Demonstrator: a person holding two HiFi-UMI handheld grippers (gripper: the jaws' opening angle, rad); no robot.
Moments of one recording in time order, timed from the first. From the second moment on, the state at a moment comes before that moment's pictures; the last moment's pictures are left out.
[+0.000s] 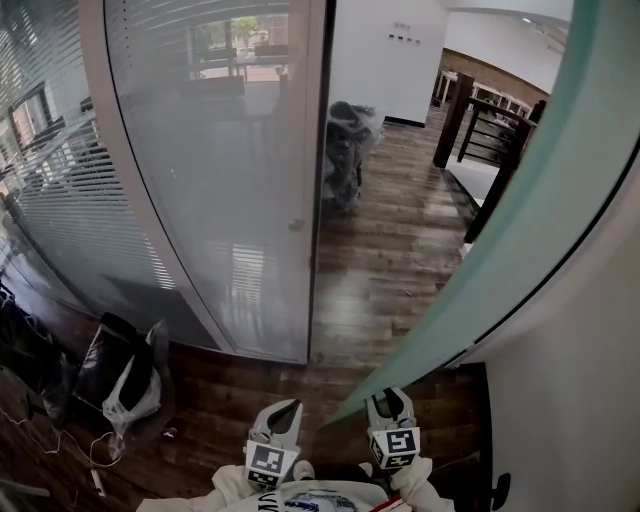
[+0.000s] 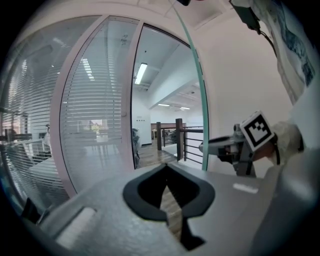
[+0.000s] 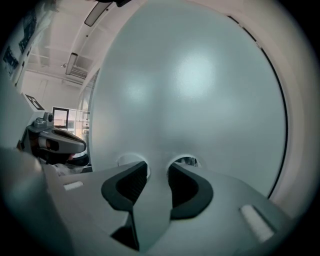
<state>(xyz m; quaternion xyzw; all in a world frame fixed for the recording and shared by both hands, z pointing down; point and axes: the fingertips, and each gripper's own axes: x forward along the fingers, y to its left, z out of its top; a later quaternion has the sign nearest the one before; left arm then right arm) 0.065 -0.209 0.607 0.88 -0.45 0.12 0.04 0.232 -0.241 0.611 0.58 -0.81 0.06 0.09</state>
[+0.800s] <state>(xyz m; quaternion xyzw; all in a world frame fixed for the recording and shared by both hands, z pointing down) 0.046 -0.232 0.594 0.86 -0.49 0.12 0.03 0.218 -0.287 0.612 0.58 -0.81 0.05 0.09</state>
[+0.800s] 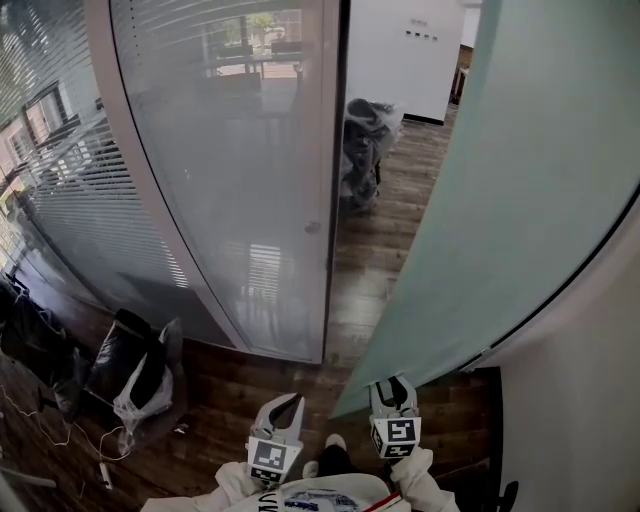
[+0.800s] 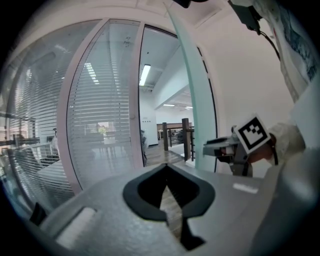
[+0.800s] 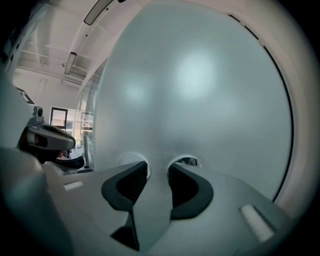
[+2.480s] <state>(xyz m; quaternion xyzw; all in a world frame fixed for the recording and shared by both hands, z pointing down) -0.002 -0.405 0.581 0.80 -0.58 0.14 0.02 0.175 -0.446 0.603 0.55 -0.83 0.06 0.09</state>
